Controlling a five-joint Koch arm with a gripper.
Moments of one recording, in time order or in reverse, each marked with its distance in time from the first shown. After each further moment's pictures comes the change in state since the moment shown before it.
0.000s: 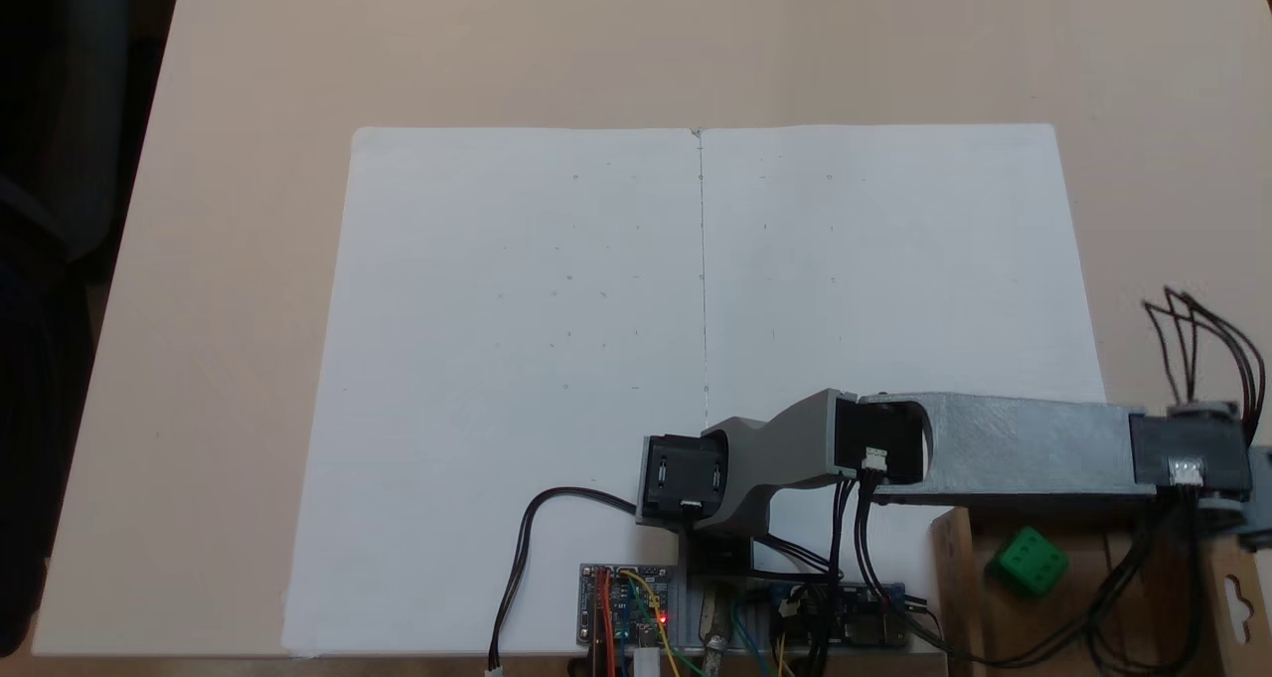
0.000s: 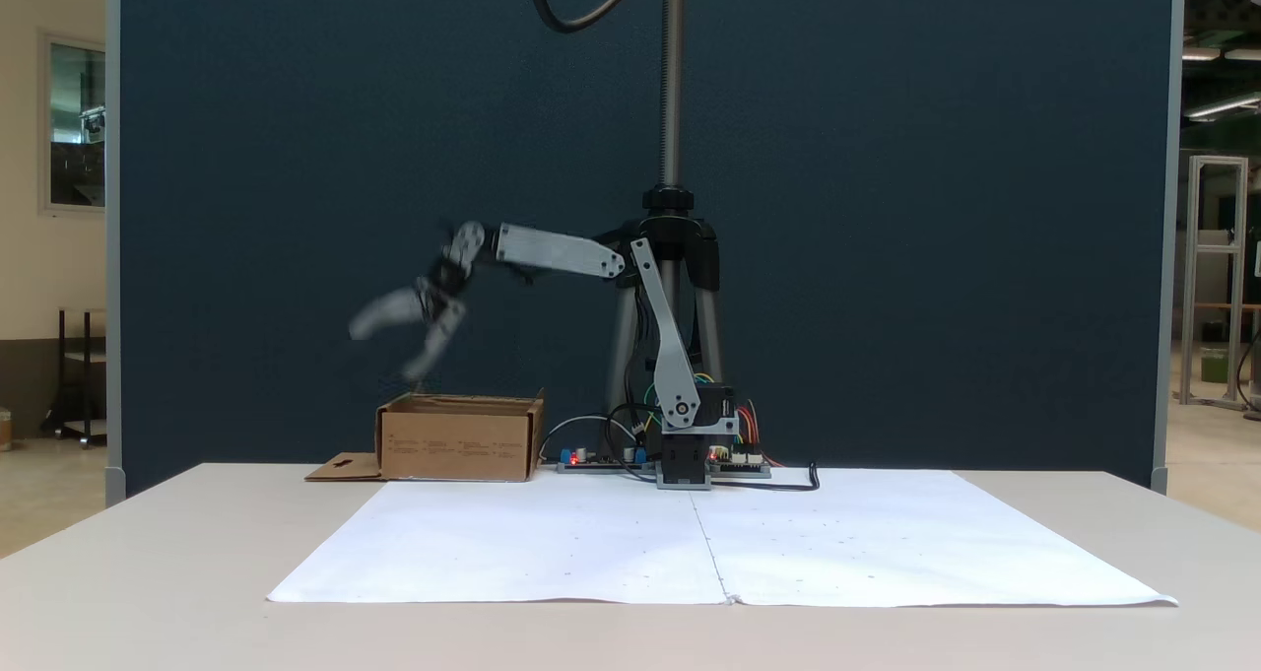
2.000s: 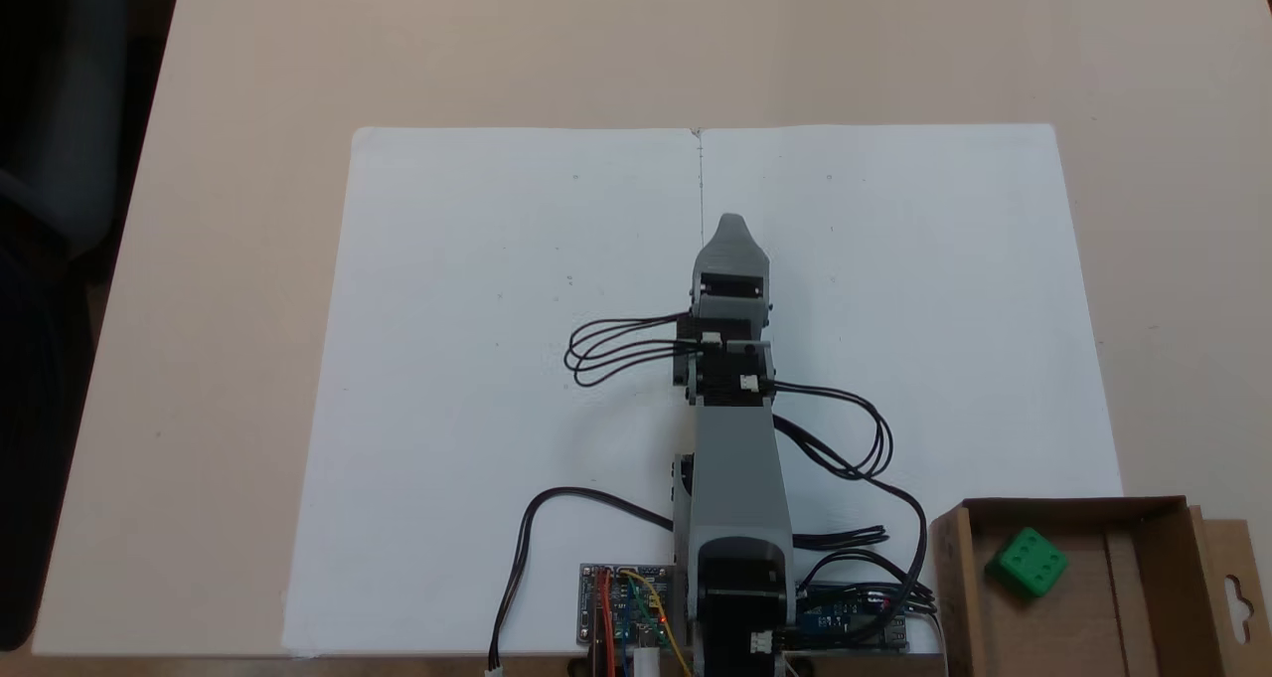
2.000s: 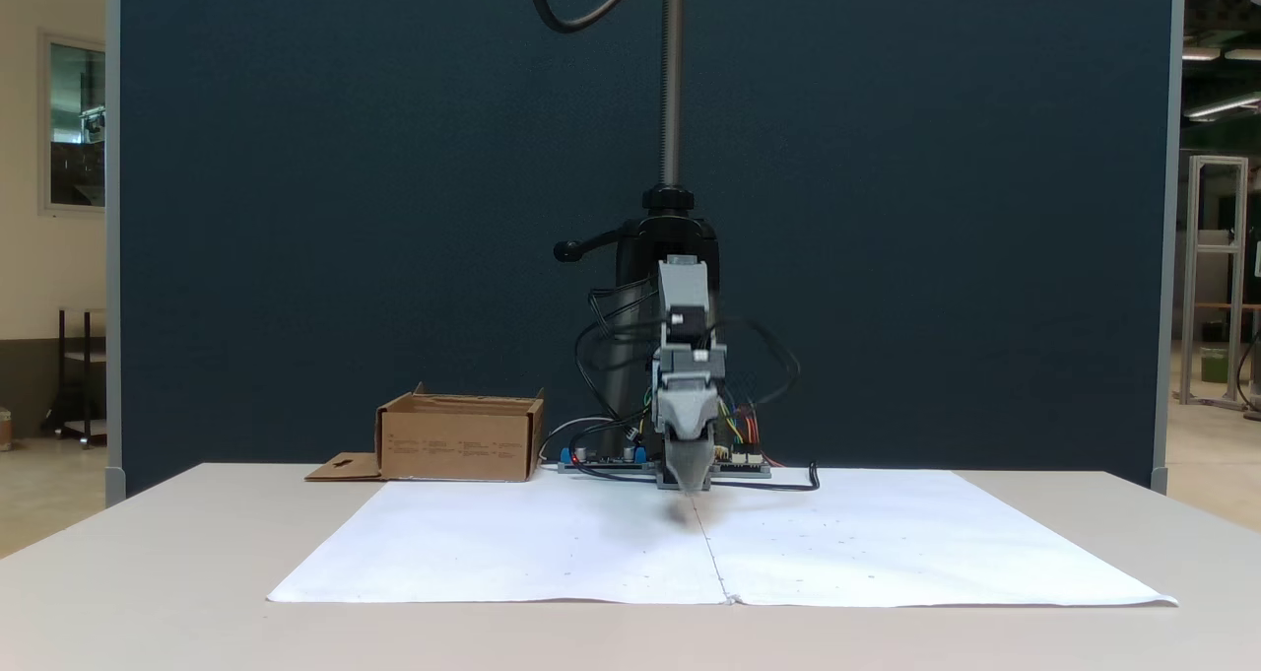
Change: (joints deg) arm -93.3 57.0 100.4 -53.8 14.1
